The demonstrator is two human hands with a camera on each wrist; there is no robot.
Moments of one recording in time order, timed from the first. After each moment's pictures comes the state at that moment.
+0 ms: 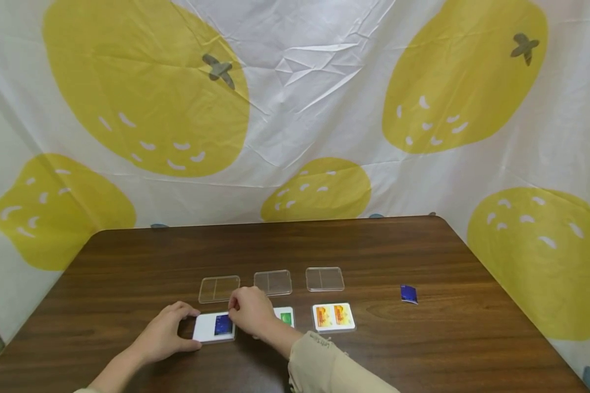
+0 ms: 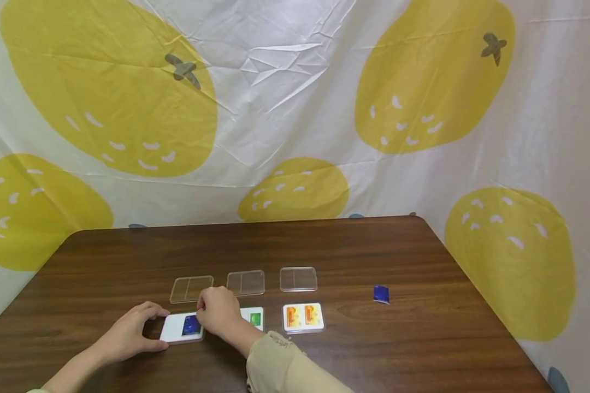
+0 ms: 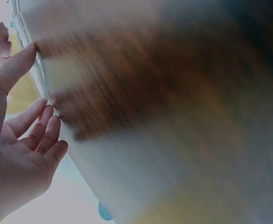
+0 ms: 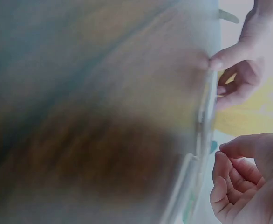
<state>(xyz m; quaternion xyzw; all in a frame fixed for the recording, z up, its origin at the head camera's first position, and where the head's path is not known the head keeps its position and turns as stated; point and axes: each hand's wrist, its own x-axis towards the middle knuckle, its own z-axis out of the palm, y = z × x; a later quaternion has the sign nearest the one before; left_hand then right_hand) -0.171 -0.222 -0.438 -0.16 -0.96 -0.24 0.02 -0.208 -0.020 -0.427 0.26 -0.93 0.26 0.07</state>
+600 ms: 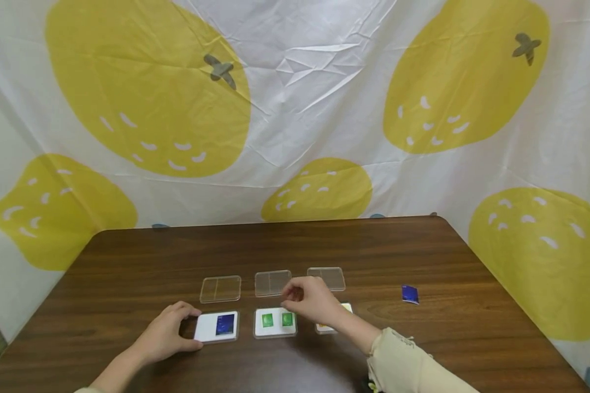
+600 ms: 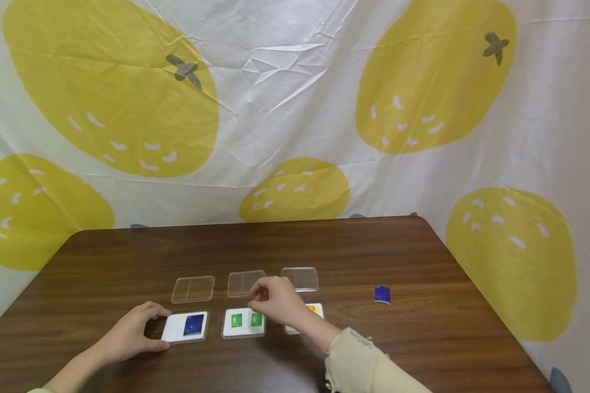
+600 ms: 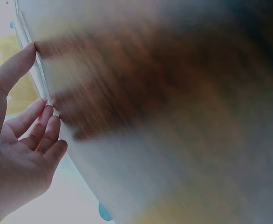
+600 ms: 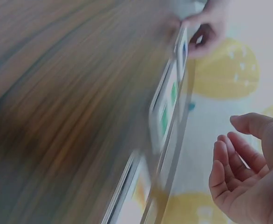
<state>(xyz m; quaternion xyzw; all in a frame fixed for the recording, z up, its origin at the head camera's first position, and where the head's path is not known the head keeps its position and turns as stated) -0.170 -0.222 -0.437 -0.16 -0.96 -0.23 0.02 -0.210 0.092 -0.403 0.30 -0.87 0.39 0.02</state>
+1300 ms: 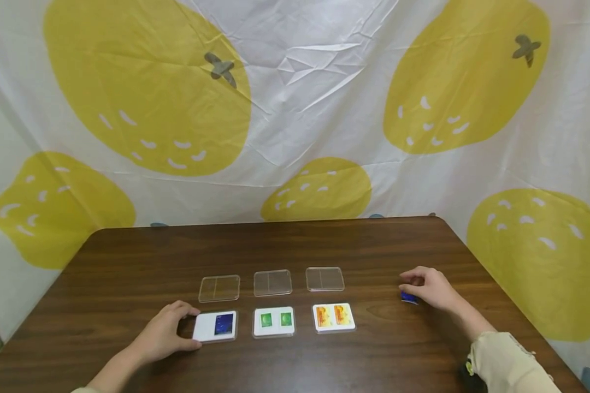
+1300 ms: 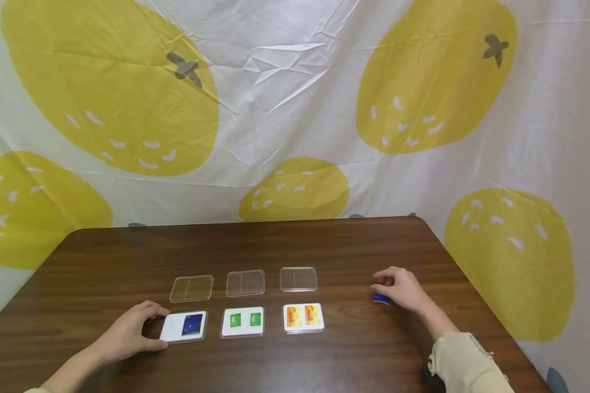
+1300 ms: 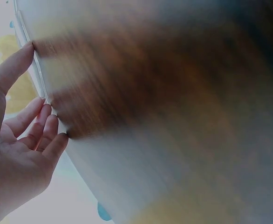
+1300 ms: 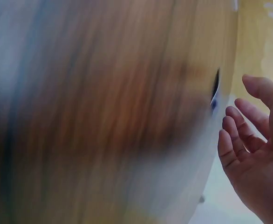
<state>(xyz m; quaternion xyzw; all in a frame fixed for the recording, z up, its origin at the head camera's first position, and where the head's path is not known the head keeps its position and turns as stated) -0.172 -0.225 -0.440 -0.17 -0.95 -0.24 0.02 -0.239 0.324 -0.428 0.15 -0.94 0.31 0.06</state>
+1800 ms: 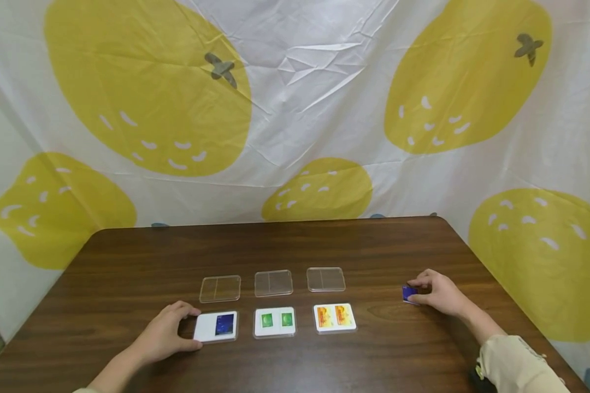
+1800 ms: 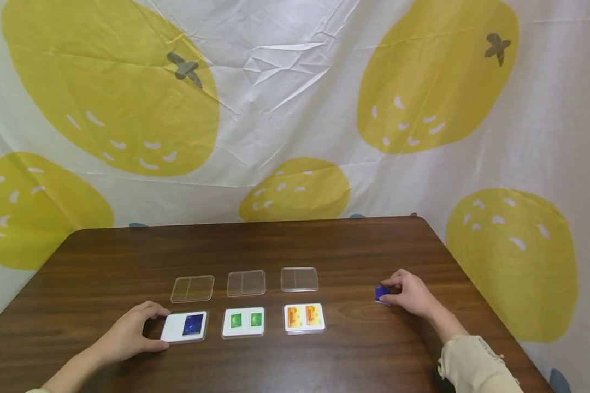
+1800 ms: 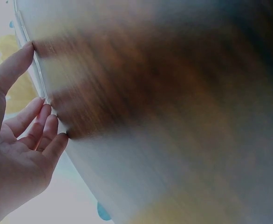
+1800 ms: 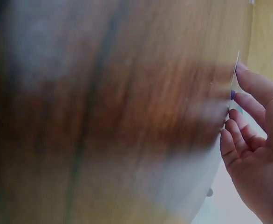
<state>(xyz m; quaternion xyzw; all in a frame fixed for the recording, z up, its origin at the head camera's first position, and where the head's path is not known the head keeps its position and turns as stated) -0.171 -0.224 -0.438 -0.16 -0.96 -0.24 0.01 -0.234 0.340 -0.435 0.15 -0.95 0.29 0.03</state>
